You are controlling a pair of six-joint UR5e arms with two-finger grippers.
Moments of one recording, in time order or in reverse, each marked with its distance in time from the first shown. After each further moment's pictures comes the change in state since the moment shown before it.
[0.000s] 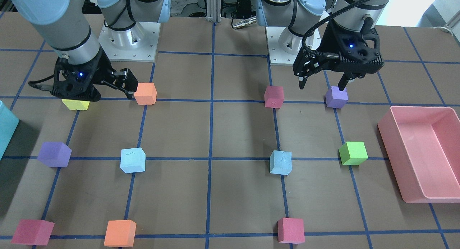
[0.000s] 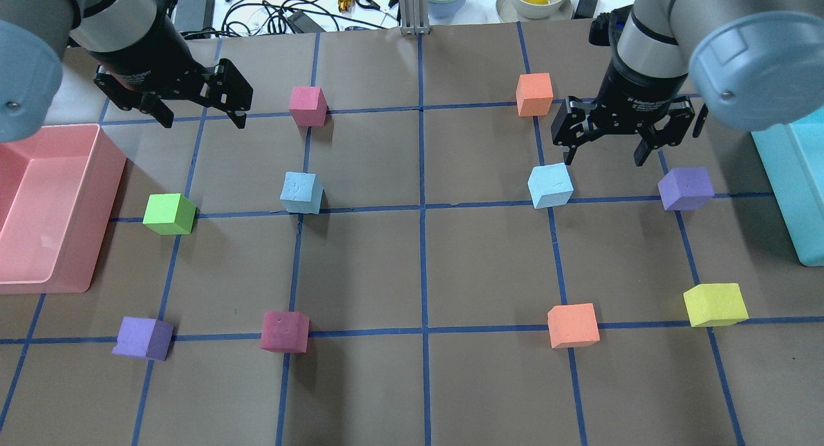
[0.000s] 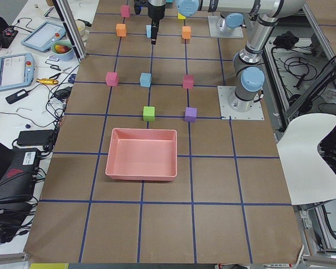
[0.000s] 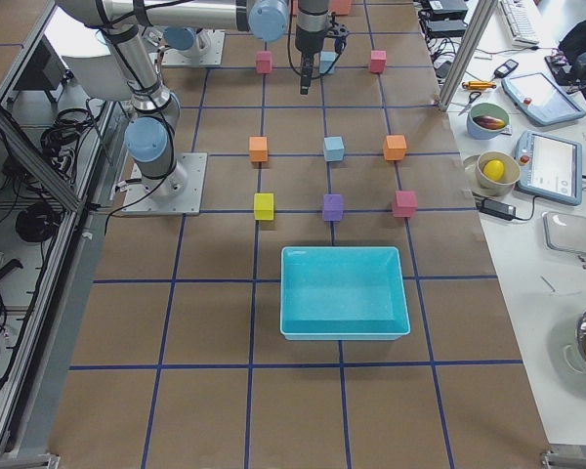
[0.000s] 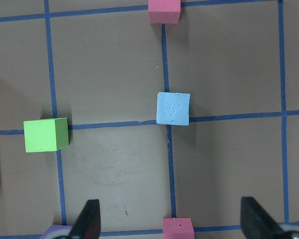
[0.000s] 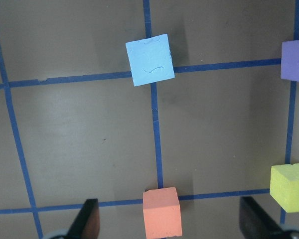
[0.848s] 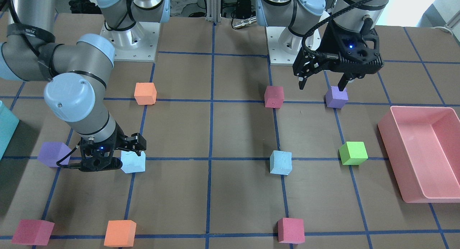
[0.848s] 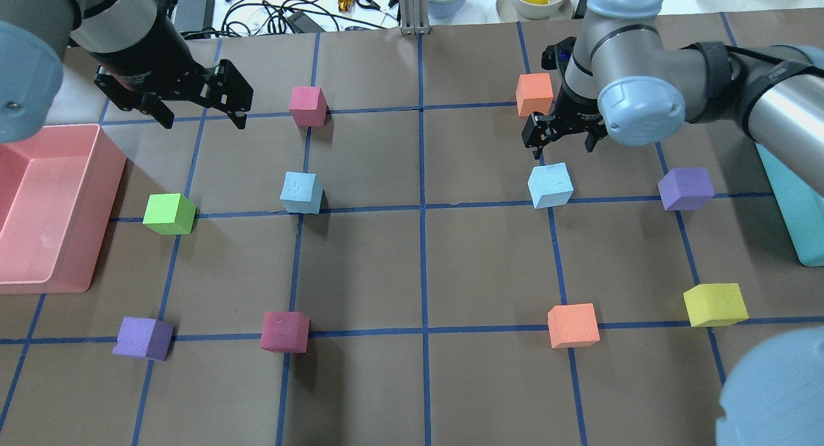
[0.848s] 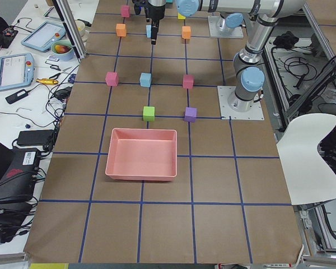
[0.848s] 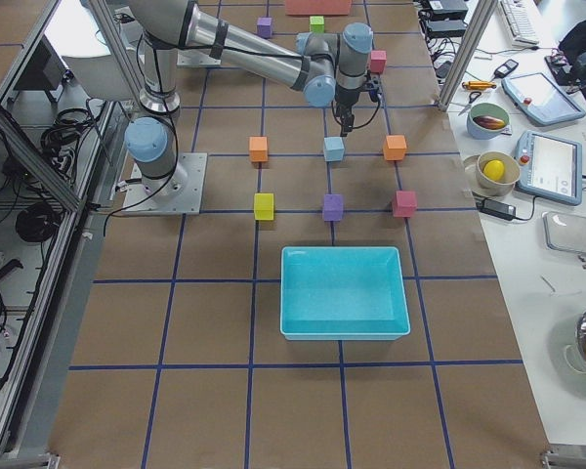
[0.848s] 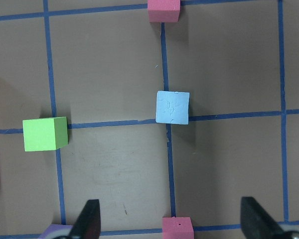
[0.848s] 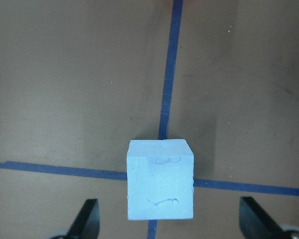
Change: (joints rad) left arm 0.000 0.000 -0.001 0.000 0.000 0.000; right arm 0.003 0.279 0.051 -0.384 0.002 -0.187
